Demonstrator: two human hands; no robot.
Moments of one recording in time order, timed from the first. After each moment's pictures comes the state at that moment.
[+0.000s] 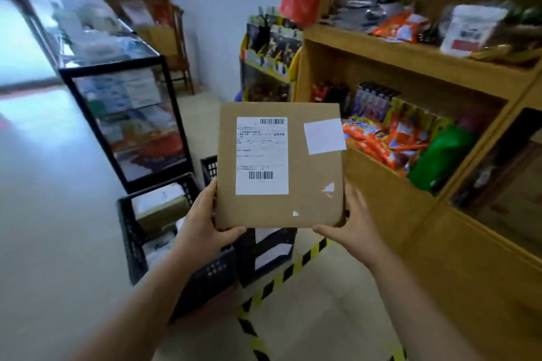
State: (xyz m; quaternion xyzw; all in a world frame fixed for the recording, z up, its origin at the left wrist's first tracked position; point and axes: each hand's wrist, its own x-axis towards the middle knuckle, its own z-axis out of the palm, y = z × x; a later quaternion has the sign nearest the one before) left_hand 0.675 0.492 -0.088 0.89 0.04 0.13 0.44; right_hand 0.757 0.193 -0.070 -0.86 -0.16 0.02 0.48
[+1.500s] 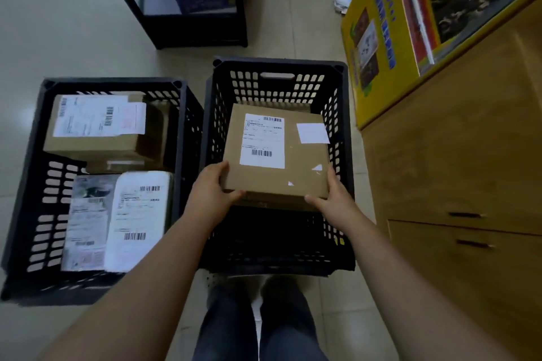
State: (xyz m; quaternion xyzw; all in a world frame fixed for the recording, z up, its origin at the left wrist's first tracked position) left_hand 1.103 0.617 -0.422 0.75 0.50 -0.05 0.43; right_hand 1.297 0.436 -0.439 -0.82 -0.17 0.48 0.26
